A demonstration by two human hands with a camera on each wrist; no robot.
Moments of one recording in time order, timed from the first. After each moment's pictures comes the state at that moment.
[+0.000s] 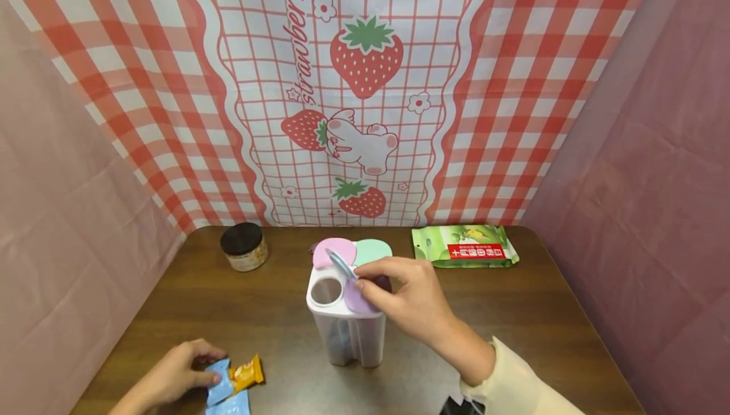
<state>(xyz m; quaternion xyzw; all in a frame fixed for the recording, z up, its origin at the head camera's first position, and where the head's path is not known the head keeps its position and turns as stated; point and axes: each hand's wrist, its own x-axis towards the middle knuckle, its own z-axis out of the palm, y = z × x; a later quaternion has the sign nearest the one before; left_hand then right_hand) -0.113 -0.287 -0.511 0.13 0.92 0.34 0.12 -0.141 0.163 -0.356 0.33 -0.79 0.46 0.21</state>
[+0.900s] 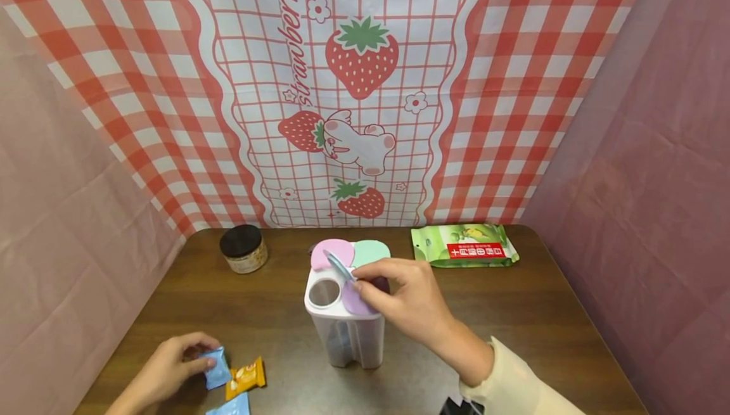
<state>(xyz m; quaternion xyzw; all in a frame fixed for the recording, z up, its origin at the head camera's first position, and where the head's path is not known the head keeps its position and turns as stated) -0.110 -0.284 -0.505 0.10 0.92 0.37 0.03 -0.144 0.166 -0.361 0.35 -0.78 0.47 0.23</state>
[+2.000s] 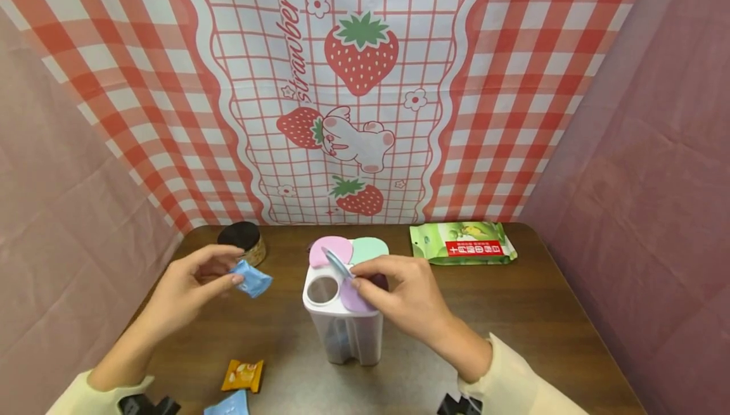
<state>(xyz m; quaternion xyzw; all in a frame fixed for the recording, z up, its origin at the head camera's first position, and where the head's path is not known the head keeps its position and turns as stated) -0.155 -0.206 -0.376 0.21 0.86 0.44 -0.14 -0.146 0.165 -0.361 0.35 -0.78 0.47 0.23</state>
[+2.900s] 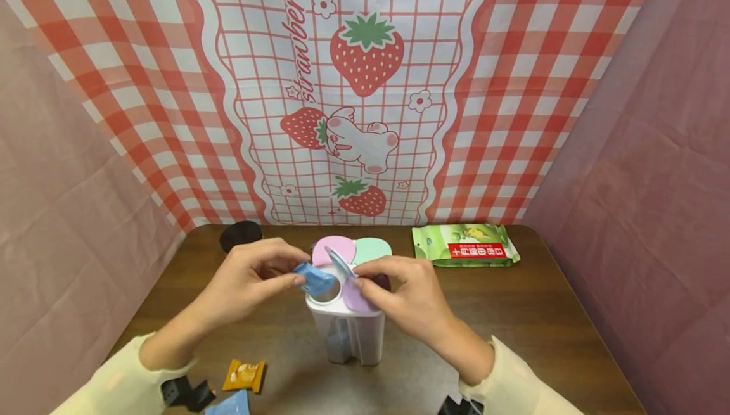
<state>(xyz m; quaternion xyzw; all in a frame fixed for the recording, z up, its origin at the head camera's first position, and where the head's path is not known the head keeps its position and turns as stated) -0.157 -0.122 -0.337 0.35 0.81 0.47 -0.10 -0.146 0.163 -0.359 0.33 -0.79 0.47 0.22</state>
